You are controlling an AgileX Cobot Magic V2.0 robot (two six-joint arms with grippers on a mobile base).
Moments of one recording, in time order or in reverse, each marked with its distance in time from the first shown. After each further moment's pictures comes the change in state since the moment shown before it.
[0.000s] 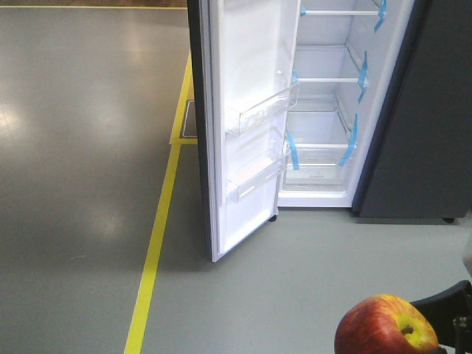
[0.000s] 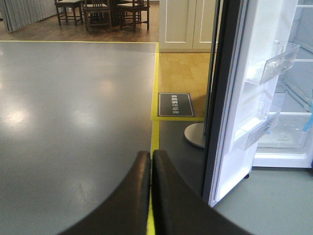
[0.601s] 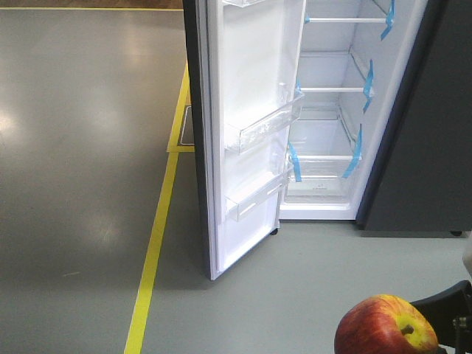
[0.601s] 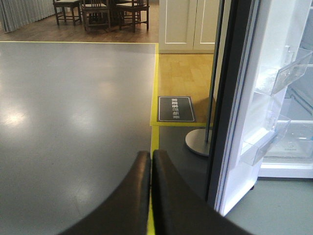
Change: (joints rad) left arm 0.000 0.000 0.000 0.000 0.000 0.000; right arm 0.000 0.000 0.000 0.000 0.000 0.000
